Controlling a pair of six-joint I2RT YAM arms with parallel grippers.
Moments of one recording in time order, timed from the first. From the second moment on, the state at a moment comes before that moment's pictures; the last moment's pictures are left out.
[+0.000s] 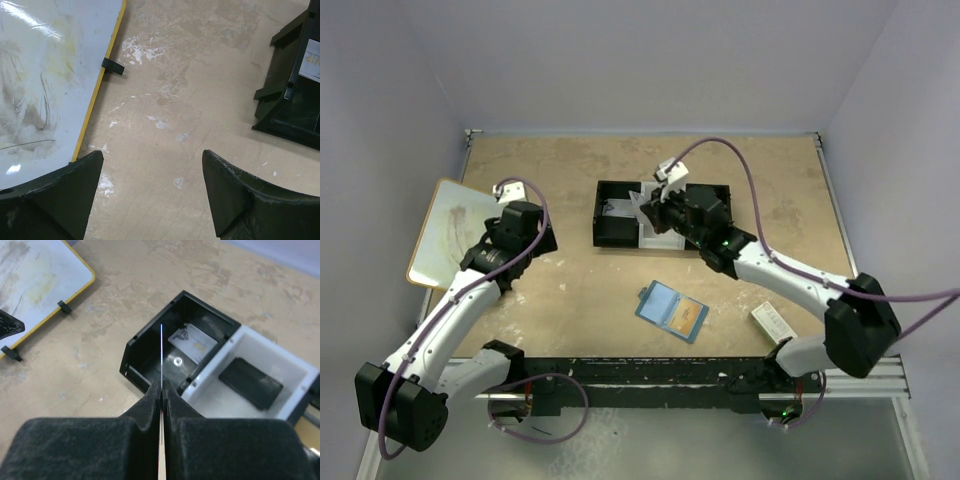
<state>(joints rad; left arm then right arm) -0.35 1.00 0.84 -0.60 -0.46 -0.46 0.71 1.36 0.90 0.23 0.01 0.14</state>
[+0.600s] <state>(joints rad) -0.35 0.96 0.84 -0.61 -0.59 -0.46 0.75 1.88 1.39 0.13 0.04 -0.13</state>
